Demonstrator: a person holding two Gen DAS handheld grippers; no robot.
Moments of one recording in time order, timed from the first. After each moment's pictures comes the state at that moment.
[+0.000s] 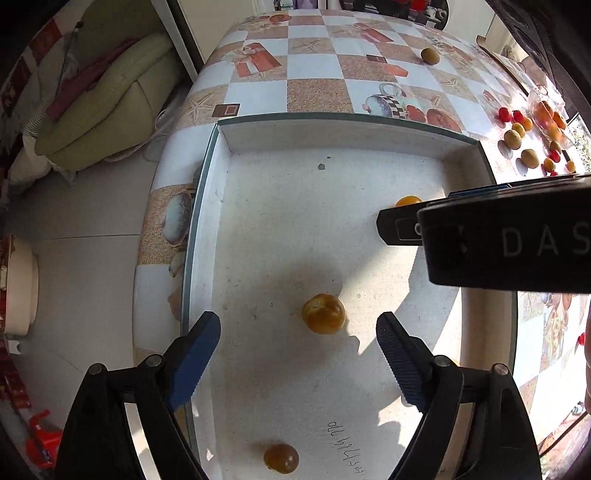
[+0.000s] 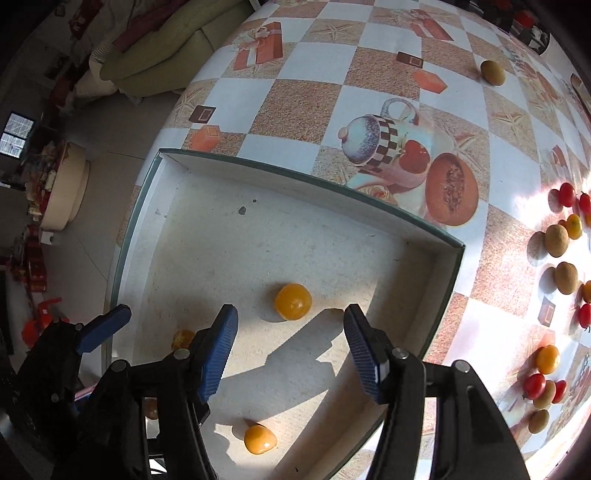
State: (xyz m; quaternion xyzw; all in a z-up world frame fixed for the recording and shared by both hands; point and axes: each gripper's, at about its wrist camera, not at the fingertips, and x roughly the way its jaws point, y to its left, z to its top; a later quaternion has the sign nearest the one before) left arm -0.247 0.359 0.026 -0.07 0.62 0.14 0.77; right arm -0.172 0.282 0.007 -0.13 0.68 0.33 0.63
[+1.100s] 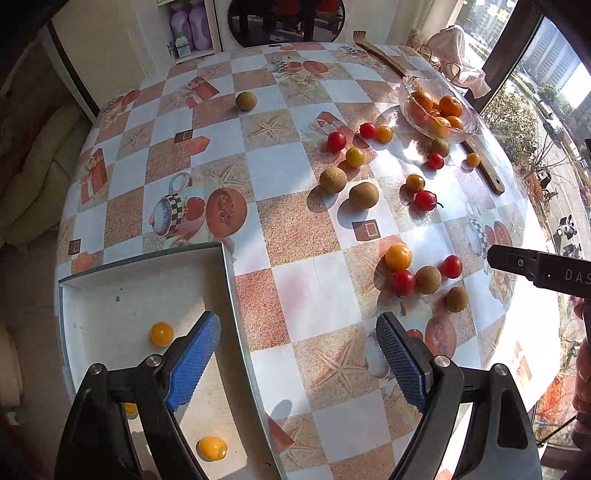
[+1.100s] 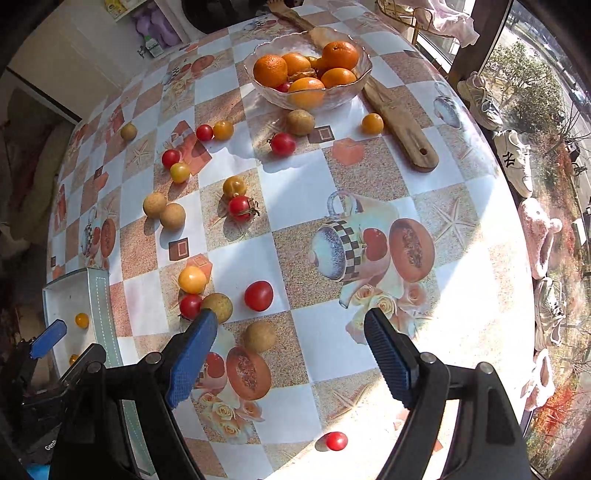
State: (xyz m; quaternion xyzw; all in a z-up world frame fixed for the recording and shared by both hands) left arm -0.138 0.201 0.070 -0.04 0.60 0.01 0.80; right arm -0.091 -0.028 0.055 0.01 0.68 0.08 0.73
